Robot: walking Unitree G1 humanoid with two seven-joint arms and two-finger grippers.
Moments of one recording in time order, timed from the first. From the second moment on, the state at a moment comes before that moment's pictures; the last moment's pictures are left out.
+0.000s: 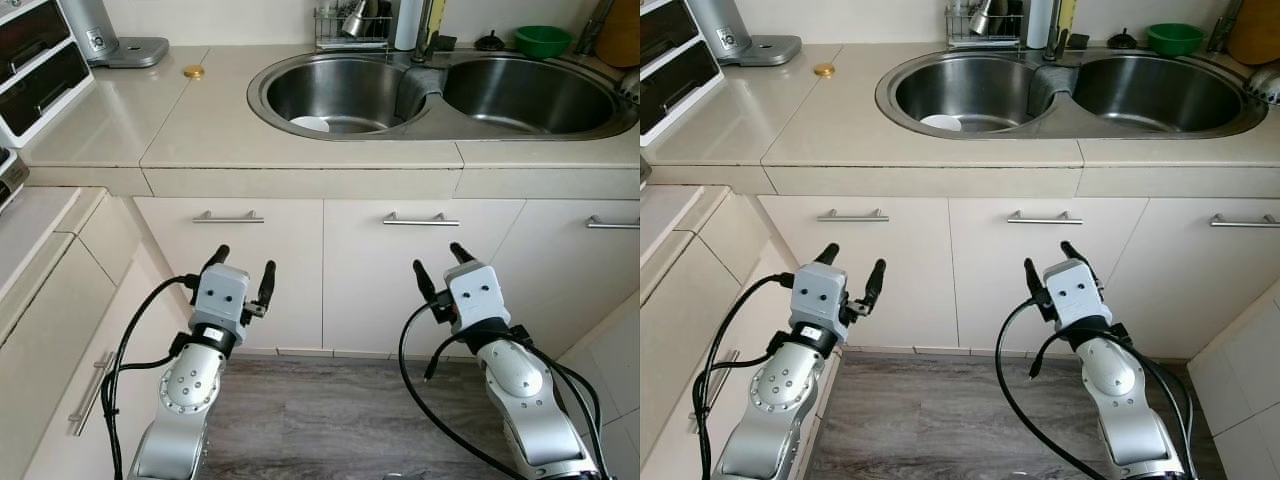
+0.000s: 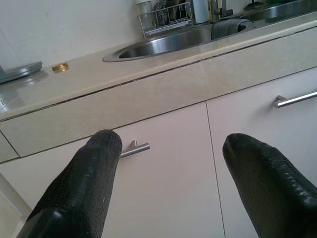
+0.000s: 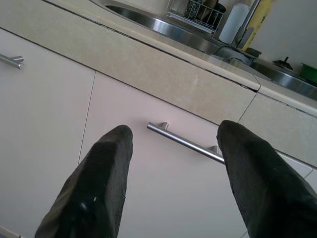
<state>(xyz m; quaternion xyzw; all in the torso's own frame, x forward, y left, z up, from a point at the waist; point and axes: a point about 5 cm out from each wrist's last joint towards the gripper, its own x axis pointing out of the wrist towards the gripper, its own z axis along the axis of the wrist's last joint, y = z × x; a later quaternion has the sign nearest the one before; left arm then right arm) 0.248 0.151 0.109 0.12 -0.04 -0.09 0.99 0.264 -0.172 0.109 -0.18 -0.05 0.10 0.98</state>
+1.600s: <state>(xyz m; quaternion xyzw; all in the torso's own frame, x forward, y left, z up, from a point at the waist) 0.230 0.156 0.096 0.10 0.08 -0.06 0.99 0.270 -0.176 0.115 -0.12 -0.01 0.05 0.99</state>
